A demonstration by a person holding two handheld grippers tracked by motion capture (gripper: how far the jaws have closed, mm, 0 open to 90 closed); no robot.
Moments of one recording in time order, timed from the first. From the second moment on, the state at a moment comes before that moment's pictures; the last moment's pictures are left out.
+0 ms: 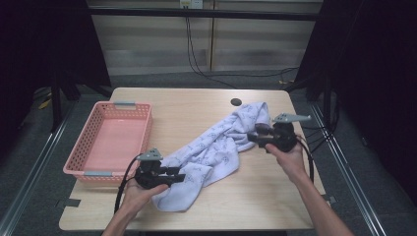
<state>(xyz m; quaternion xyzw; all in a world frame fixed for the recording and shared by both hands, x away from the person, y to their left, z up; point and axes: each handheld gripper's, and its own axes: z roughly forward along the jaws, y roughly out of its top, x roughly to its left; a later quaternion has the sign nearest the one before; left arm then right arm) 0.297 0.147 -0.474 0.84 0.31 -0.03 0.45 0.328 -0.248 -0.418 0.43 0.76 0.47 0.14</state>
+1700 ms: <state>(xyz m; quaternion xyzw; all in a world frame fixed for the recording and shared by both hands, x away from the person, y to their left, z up) 0.274 0.102 -0.477 0.86 0.23 -0.04 0.45 0.284 -0.287 -0.466 0.45 0.78 0.41 0.14</state>
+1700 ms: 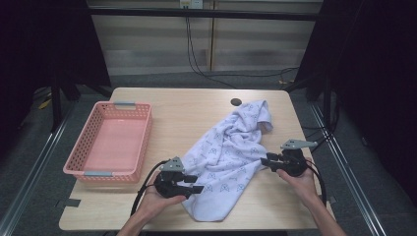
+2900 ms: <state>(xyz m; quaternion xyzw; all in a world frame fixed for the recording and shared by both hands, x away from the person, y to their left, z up) 0.274 0.149 -0.427 0.77 0.27 -0.06 0.58 0.248 -0.218 -0.476 0.30 0.86 0.40 0.02</state>
